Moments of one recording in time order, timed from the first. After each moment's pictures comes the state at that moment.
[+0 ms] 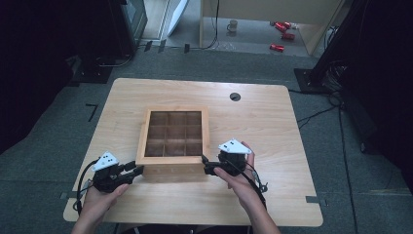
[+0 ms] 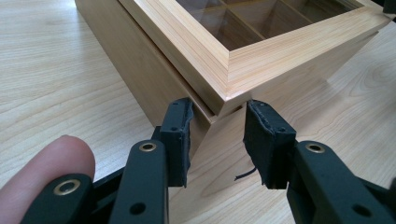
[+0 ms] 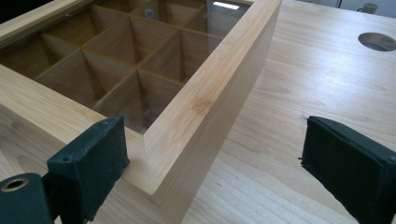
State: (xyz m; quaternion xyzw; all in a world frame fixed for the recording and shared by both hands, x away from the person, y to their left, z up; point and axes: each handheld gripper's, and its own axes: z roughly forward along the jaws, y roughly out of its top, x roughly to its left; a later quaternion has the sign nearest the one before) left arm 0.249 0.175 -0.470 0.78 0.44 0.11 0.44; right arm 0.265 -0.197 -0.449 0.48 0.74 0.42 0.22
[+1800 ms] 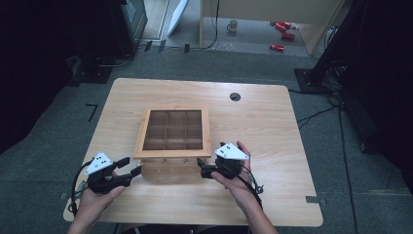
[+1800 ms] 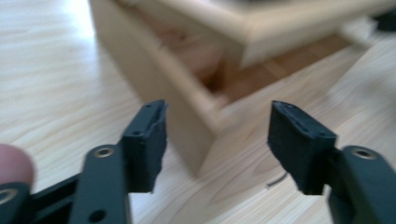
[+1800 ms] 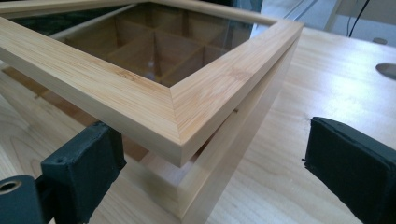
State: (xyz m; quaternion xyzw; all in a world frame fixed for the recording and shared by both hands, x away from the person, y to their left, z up) left arm 0.241 0.186 -0.468 0.77 0.43 0.15 0.45; right arm 0.260 -0.189 -0.458 0.43 0.74 0.46 0.24
